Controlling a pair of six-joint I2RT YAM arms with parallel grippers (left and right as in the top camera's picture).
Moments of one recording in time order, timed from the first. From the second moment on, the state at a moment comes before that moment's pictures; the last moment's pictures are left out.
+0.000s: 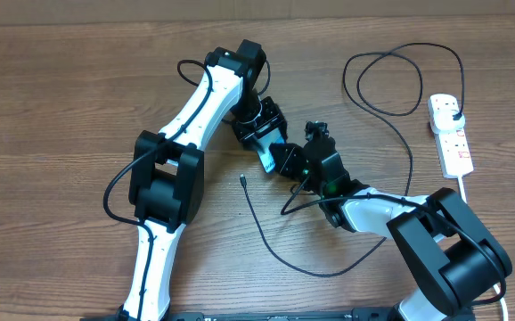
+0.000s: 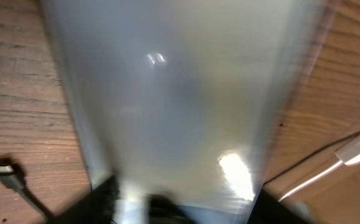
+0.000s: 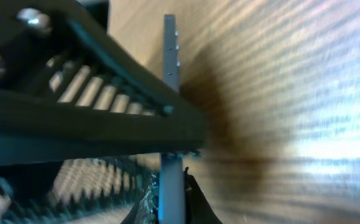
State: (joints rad) left arm -0.40 2.37 2.06 -1.27 0.52 -0.80; right arm 0.54 1.79 0.66 0.58 -0.13 0.96
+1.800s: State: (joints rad) left arm -0.30 1.76 0.65 1.21 0.65 -1.44; right arm 0.40 1.62 0.66 0.76 -0.59 1.29
